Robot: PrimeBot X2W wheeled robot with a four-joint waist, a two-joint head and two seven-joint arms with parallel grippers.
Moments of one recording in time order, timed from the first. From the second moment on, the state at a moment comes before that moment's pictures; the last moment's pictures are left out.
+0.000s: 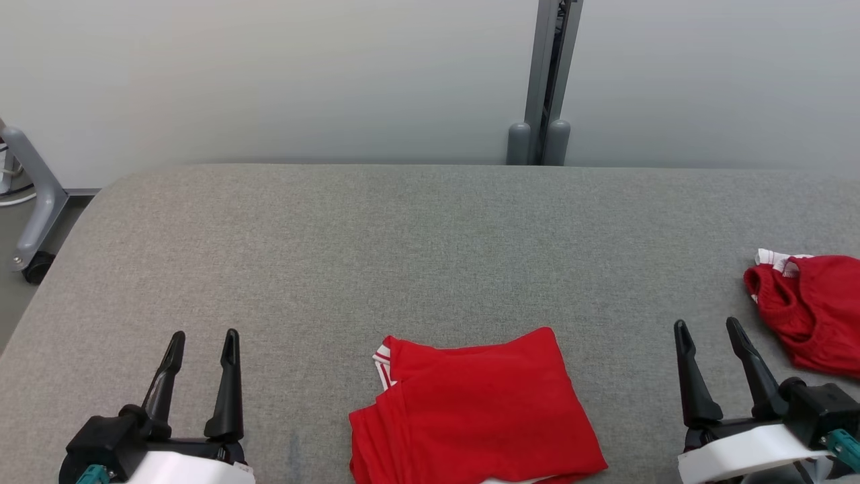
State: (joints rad) left arm 0.04 0.06 0.04 0.14 -0.27 -0.13 -0.26; right arm -0.01 -0.06 0.02 0.18 0.23 0.13 -0.26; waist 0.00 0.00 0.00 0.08
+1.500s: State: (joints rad) left arm 0.04 0.06 0.00 0.17 -0.29 -0.13 -0.26; right arm -0.23 -0.05 0.15 0.61 0.46 0.13 0.40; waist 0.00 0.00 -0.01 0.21
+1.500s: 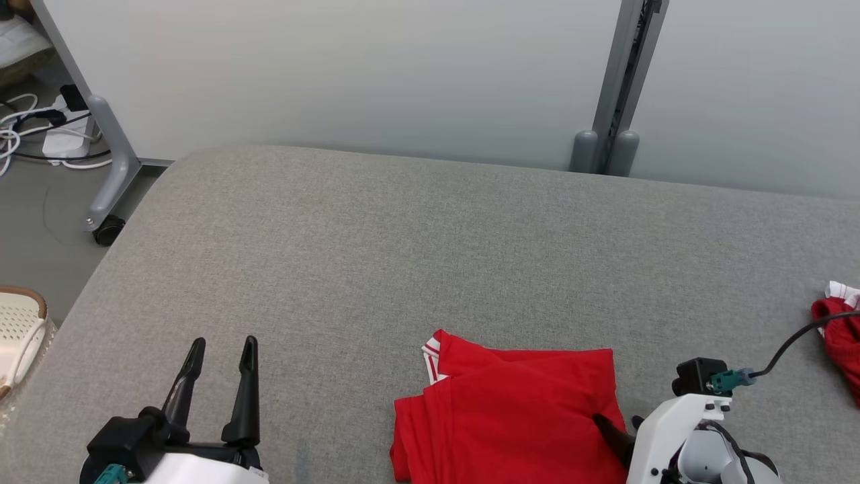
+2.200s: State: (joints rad) left arm 0.03 0.07 -0.02 0.16 -0.30 -0.13 -0.26; right arm -0.30 -0.06 0.24 0.65 0.55 0.13 0.16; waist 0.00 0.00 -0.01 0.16
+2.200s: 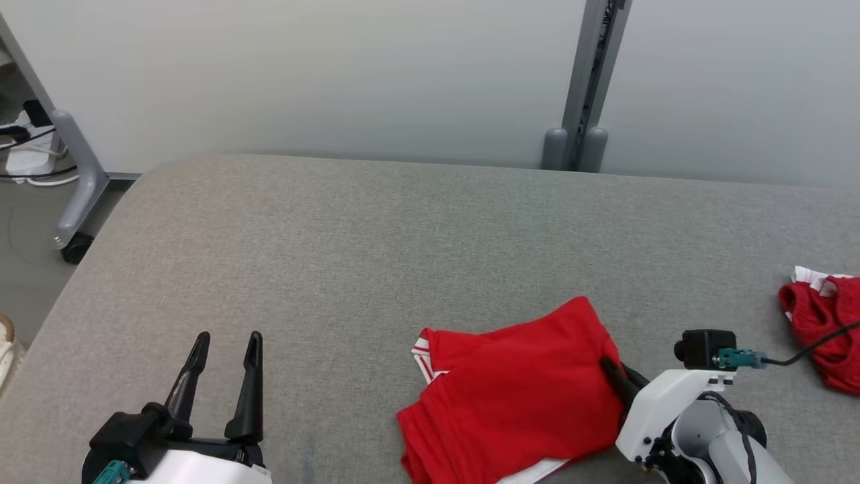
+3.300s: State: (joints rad) left arm -0.01 0.11 -0.17 0.07 -0.31 -0.13 -0.26; right arm -0.26 -0.10 0.22 0.38 0.50 0.13 0.08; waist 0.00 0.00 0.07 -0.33
